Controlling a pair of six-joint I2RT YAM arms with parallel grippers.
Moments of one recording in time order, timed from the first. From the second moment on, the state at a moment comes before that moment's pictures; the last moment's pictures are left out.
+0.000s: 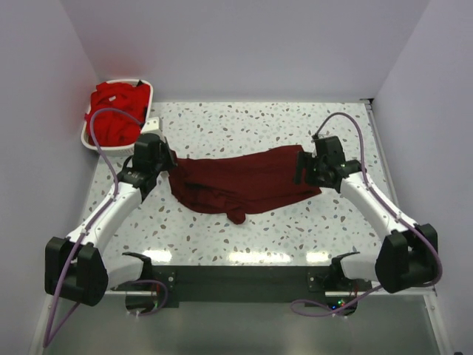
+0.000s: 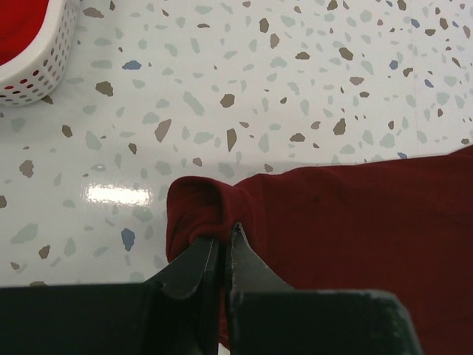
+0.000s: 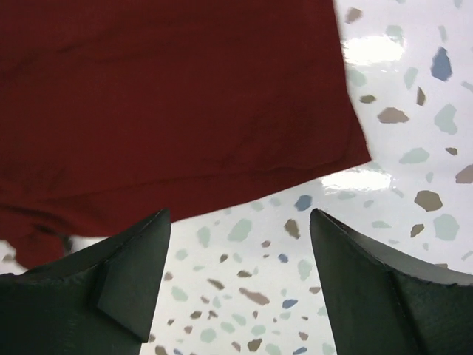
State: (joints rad) left arm -0.23 1.20 0.83 -0.17 -0.17 -0.35; right arm 0.28 1.28 0.96 -0.61 0.04 0.35
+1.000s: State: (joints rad) left arm -0.23 1.22 0.82 -0.17 -0.17 -0.30; right arm 0.14 1.53 0.88 -0.42 0.12 0.46
